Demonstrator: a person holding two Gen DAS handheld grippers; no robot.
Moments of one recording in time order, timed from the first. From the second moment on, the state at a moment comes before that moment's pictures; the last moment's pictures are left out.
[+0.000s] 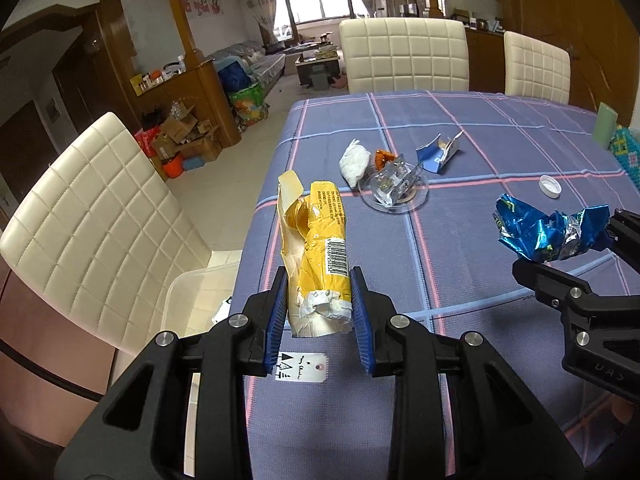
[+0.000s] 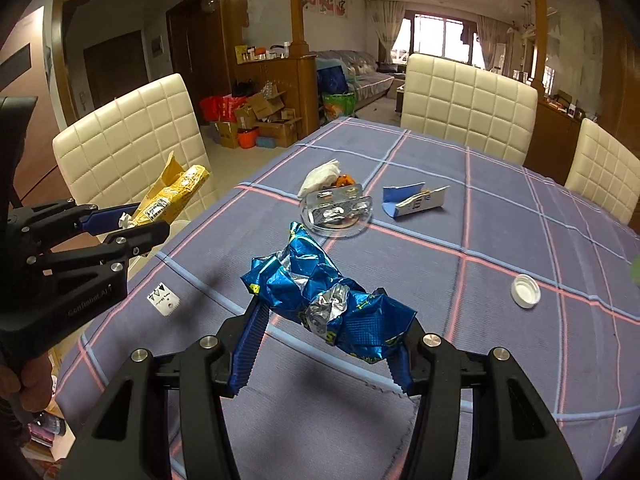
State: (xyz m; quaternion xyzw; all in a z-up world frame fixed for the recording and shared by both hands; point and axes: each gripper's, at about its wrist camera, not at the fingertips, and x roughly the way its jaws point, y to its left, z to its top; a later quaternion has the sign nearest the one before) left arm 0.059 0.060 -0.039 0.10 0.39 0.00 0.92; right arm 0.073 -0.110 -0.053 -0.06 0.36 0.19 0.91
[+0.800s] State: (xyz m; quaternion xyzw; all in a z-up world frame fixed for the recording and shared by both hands) left arm 0.063 0.051 -0.041 0.09 0.40 -0.01 0.91; right arm 0.075 -0.120 -0.057 -0.05 0.37 0.19 0.91
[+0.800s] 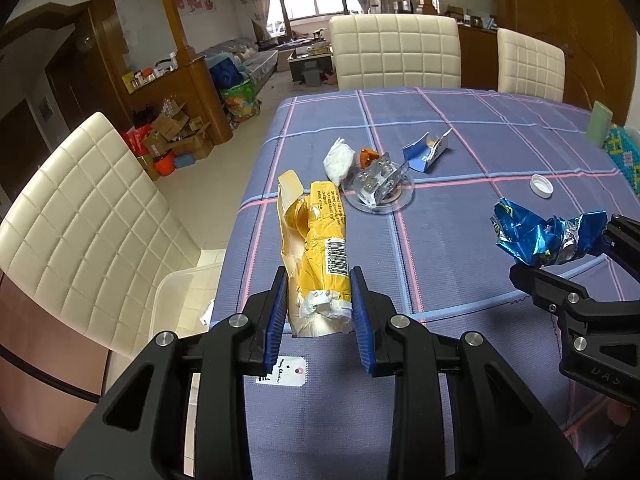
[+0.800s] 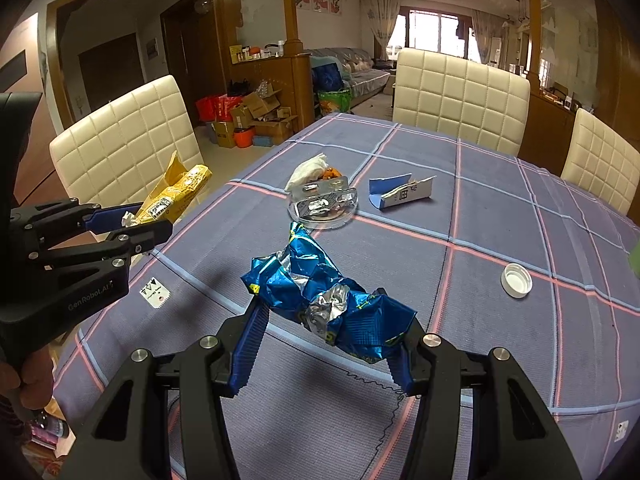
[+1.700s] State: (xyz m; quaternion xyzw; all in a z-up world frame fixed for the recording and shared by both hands) left arm 0.058 0.075 -0.045 0.08 0.39 0.01 0.92; right arm 0.078 -0.105 -0.059 -0.07 0.37 0.20 0.90
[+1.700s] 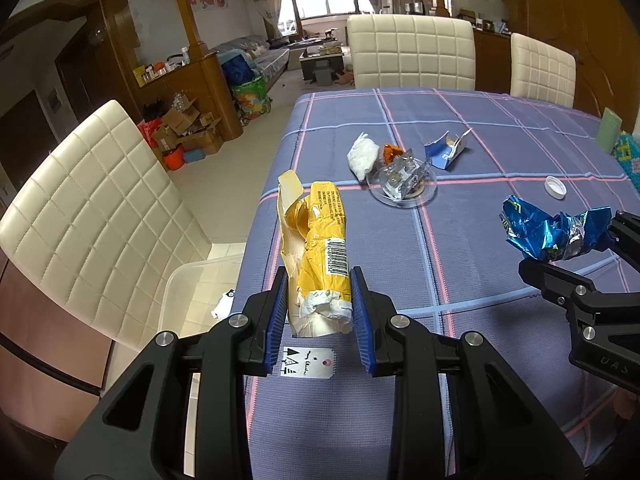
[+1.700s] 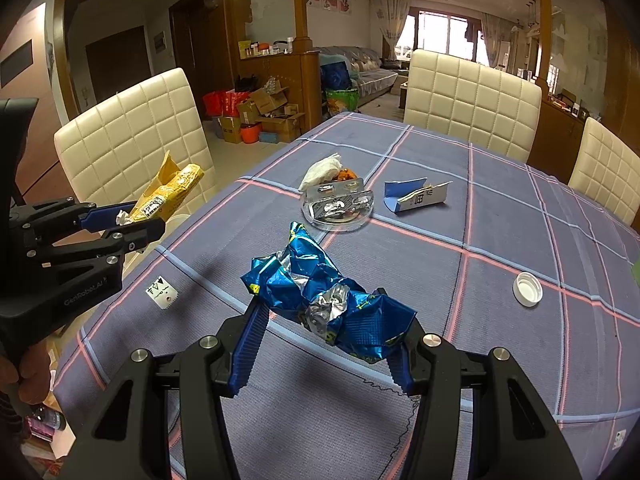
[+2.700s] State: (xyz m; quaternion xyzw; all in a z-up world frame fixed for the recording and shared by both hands) left arm 0.043 0.238 -0.071 0.00 0.40 0.14 0.90; right arm 0.114 0.067 -0.061 -0.18 0.36 0.30 0.86
